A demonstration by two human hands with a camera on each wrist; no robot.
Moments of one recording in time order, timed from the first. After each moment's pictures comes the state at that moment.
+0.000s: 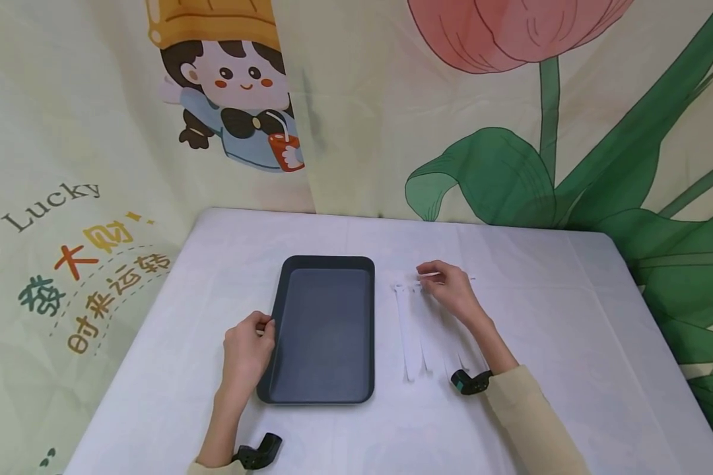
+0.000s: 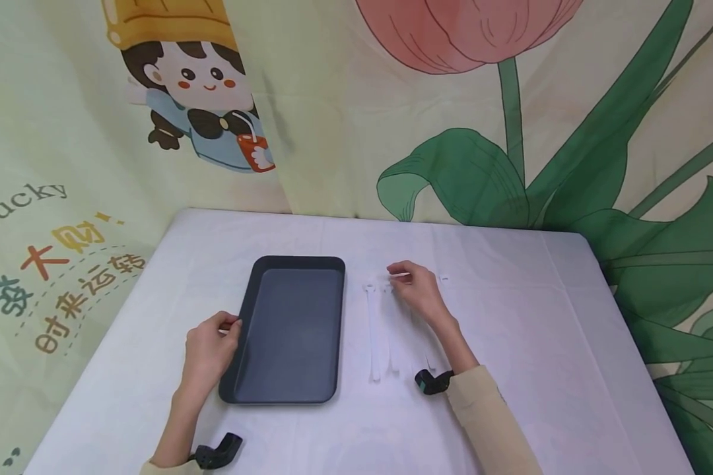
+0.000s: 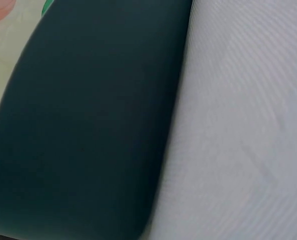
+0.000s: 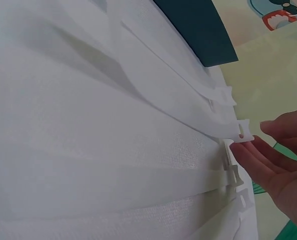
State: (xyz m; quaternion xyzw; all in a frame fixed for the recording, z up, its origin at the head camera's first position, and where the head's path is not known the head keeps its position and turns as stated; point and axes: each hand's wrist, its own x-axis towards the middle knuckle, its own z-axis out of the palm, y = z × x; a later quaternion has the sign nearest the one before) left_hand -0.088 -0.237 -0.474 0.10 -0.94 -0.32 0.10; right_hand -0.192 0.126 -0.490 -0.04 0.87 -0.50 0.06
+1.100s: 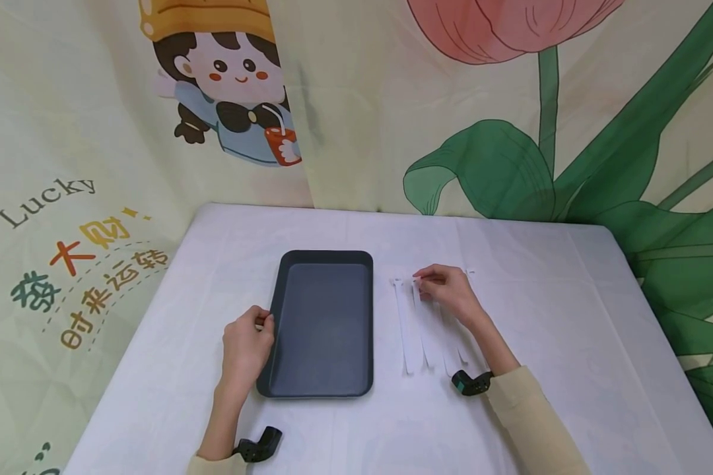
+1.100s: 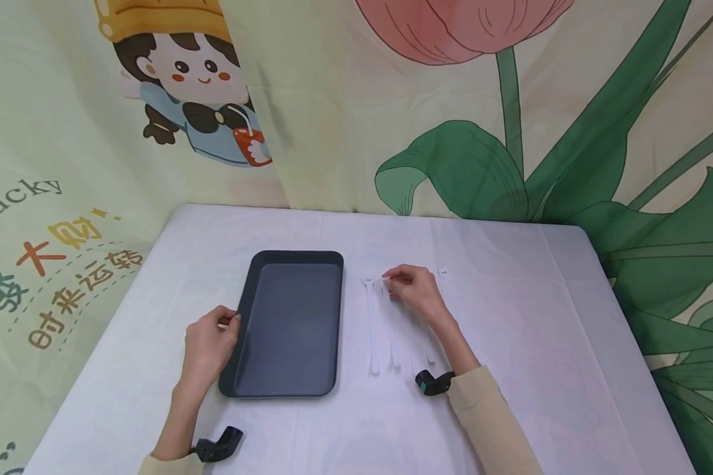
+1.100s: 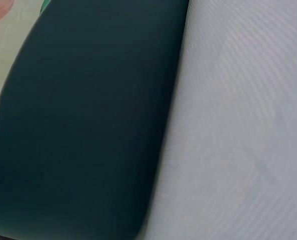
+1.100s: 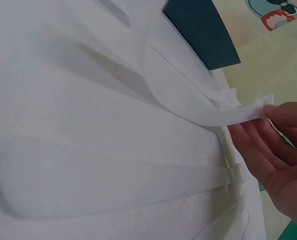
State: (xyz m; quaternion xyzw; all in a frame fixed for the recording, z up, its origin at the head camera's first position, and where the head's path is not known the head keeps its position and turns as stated) left_hand -0.090 -0.235 -0.473 0.10 -0.94 -0.32 0.09; right_hand -0.184 0.130 -0.496 -0.01 0.82 -0.56 0.11
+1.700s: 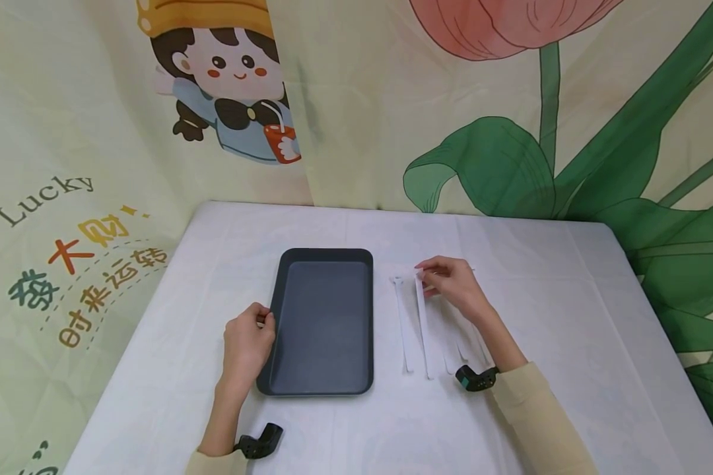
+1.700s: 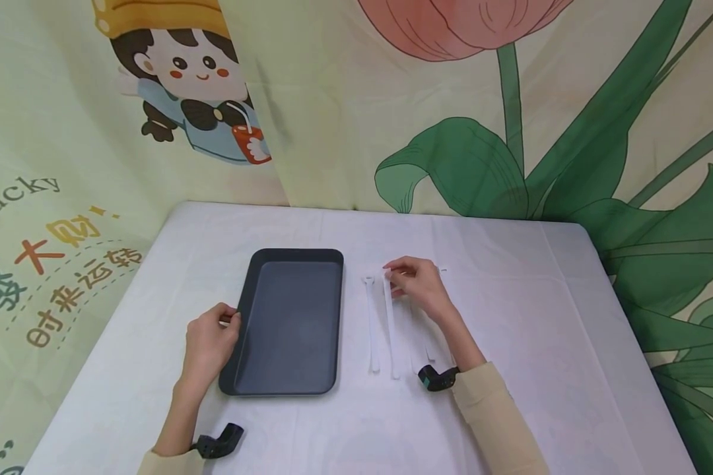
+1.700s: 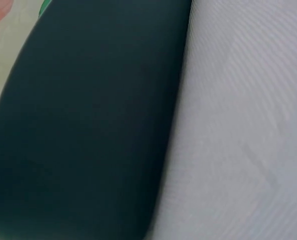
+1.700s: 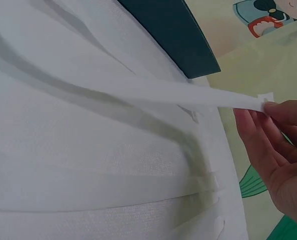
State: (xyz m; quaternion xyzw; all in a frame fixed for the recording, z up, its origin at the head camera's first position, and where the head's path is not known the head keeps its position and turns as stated) left_hand -0.091 -0.233 -0.472 0.09 -0.94 -0.32 0.11; right_hand -0.183 0.135 -0.476 -0.03 0.81 -0.58 0.11
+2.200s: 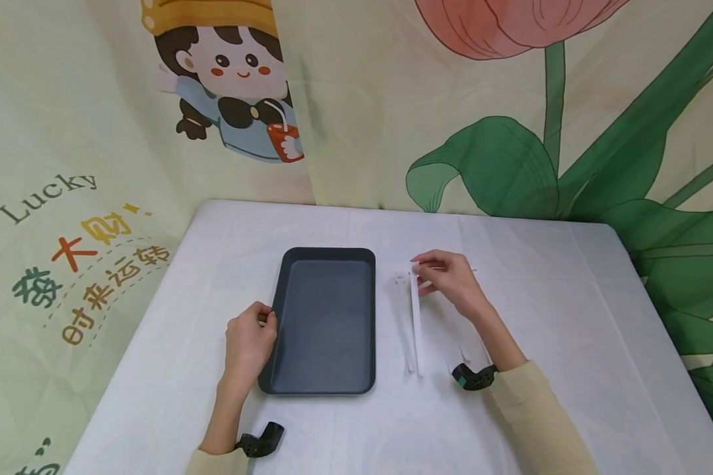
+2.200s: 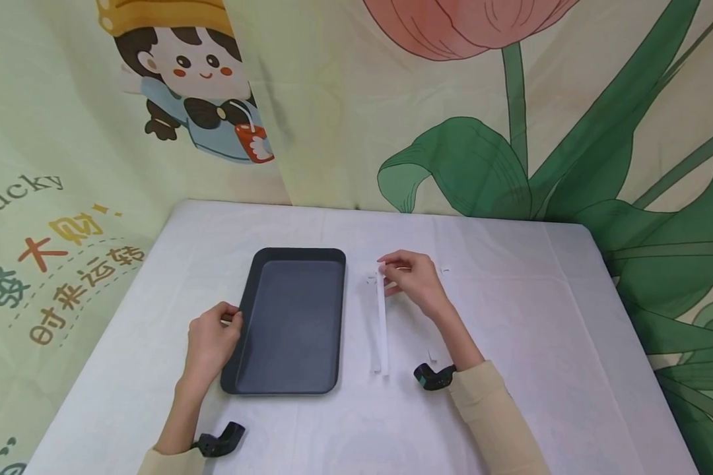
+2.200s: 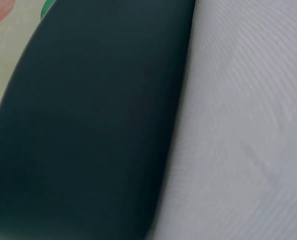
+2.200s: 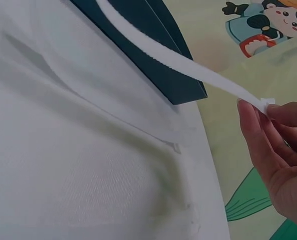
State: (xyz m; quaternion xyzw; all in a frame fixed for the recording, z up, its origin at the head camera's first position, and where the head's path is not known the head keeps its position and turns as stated) left_hand -0.092 -0.234 -0.472 0.09 -0.94 -0.32 0.10; right_hand -0.182 0.122 -0.460 -0.04 0.79 -0.61 0.10
